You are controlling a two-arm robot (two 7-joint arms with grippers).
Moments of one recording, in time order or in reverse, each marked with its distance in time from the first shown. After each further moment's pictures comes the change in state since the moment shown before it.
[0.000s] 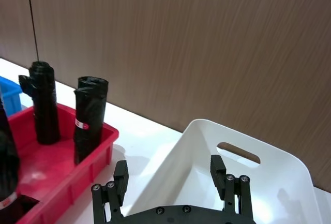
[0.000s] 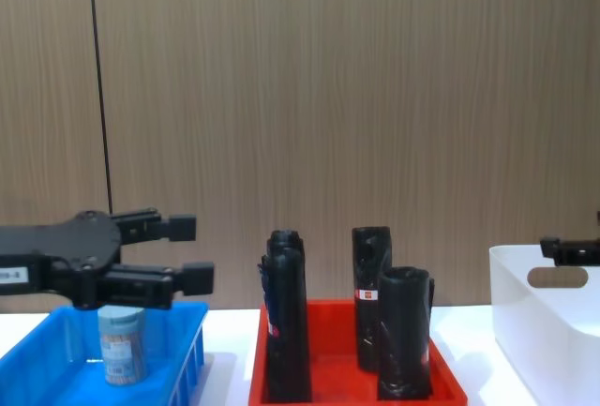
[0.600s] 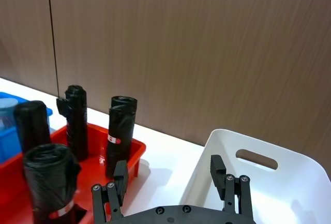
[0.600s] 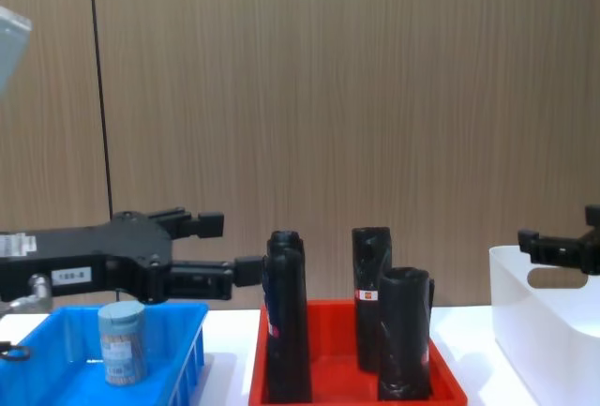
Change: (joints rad) left arm 0.043 -0.035 0.032 -0.087 0.061 0.037 0.241; right arm -0.183 -0.019 0.001 -0.239 0.044 -0.010 -0.129
